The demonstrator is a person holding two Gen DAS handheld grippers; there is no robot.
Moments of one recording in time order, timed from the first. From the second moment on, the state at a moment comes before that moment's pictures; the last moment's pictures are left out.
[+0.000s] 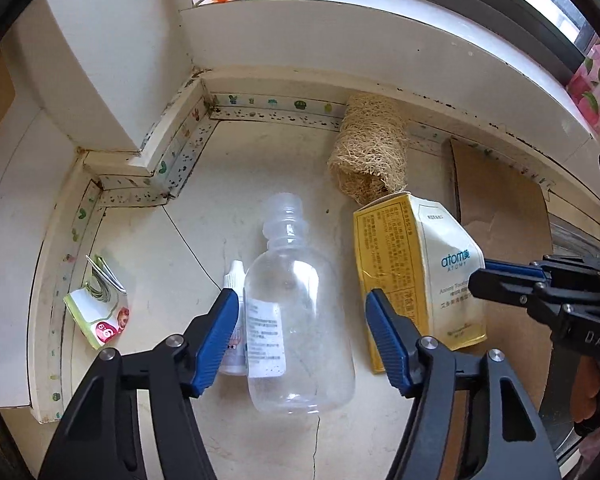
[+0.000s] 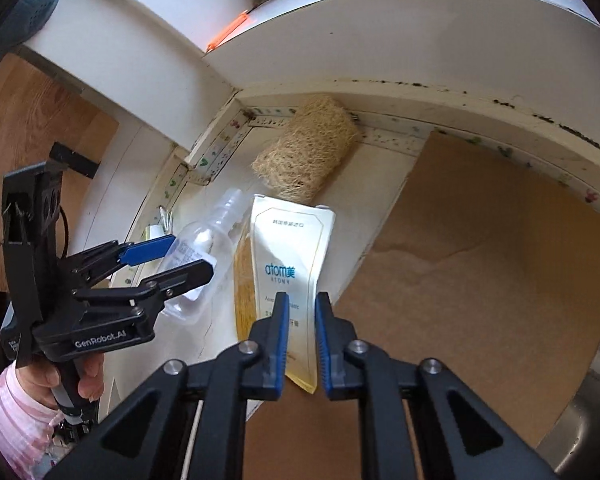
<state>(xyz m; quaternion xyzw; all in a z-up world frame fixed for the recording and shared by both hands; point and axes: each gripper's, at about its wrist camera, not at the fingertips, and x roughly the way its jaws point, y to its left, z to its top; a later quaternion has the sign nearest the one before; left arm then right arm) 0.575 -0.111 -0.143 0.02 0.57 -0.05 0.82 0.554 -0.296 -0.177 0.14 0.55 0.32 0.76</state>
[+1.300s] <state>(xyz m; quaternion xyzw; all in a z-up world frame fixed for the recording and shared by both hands) 0.399 -0.109 -0.027 0.04 0.51 -0.09 0.85 0.375 -0.289 -0.078 0.16 0.45 0.35 0.80</state>
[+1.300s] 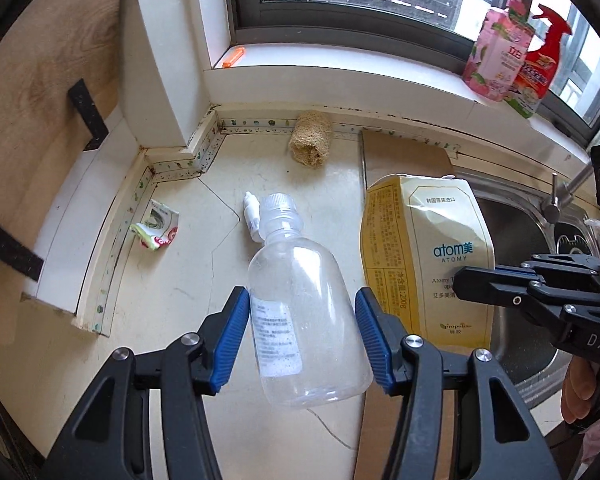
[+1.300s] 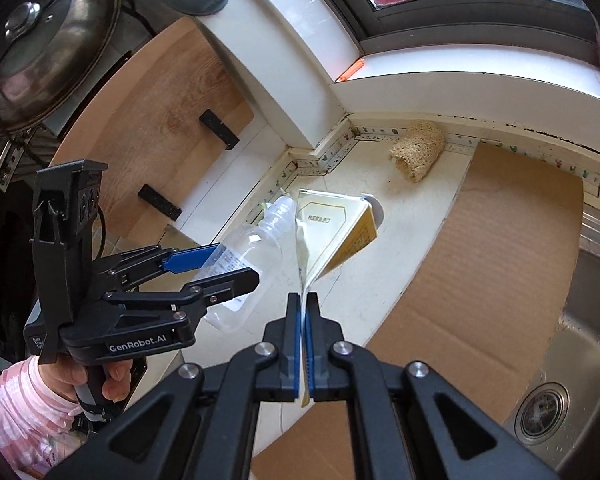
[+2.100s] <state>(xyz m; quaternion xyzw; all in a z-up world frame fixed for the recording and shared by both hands) 0.069 -0.009 -0.008 0.04 0.48 -0.18 0.86 0.043 -0.196 -0.045 0.17 0.44 0.30 0.83</state>
